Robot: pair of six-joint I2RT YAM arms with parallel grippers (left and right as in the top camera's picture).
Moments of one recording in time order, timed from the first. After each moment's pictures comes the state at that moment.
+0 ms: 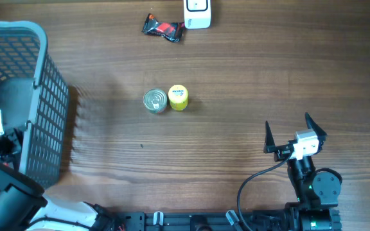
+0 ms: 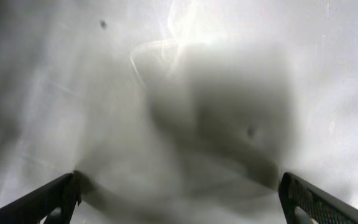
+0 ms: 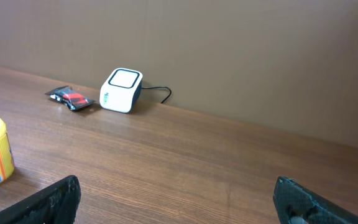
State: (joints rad) left arm 0.94 1.82 1.14 -0.66 0.13 0.50; right arm 0.01 0.02 0.01 0.00 -0.15 -0.18
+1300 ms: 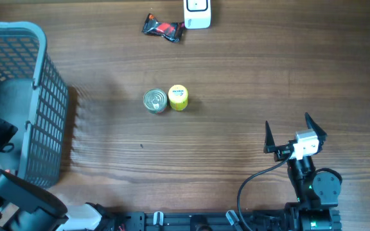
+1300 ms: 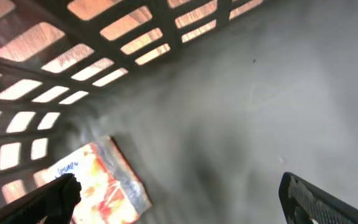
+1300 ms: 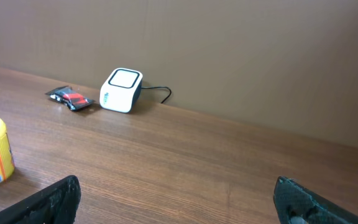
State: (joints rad) left arm 0.87 1.61 1.16 -0.73 -0.19 -0.18; right arm 0.01 0.02 0.01 0.00 -0.15 -0.18
